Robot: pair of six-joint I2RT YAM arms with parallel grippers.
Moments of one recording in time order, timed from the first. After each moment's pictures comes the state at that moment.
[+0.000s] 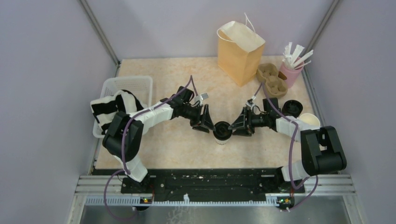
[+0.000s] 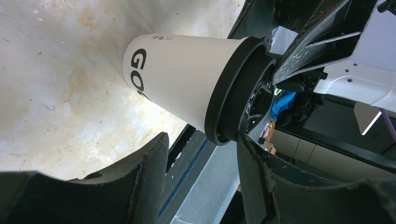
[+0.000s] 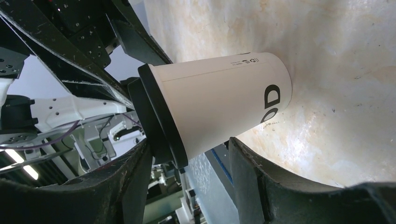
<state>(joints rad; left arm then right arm) -0.54 1.70 1.06 -0.33 0.85 -0.56 0.18 1.44 0.62 -0.12 -1.03 0.65</state>
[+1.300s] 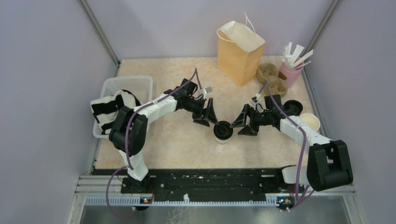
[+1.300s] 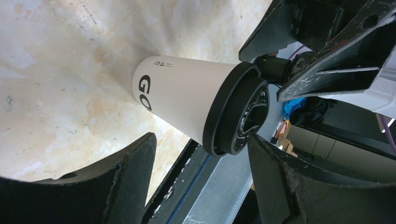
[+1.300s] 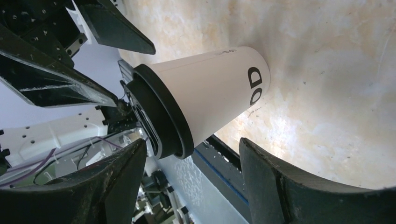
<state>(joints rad) -0.54 1.79 1.25 -0.45 0.85 -0.45 0.21 1.29 0.71 -0.38 -0.81 0.65</state>
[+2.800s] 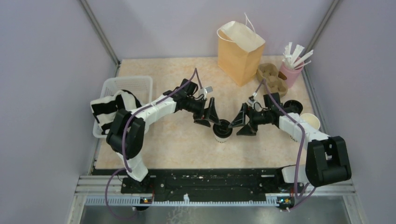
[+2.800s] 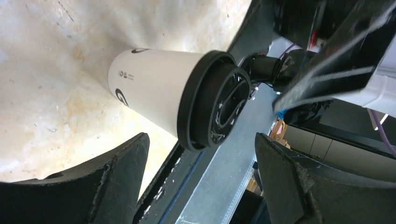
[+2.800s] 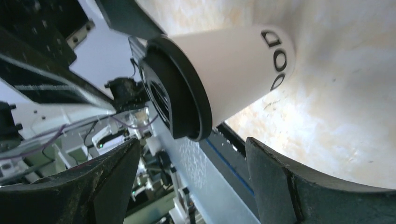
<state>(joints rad) -0.56 1.72 1.21 -0.43 0.86 -0.50 0.20 1.35 0.78 -0.42 -0.90 0.59</state>
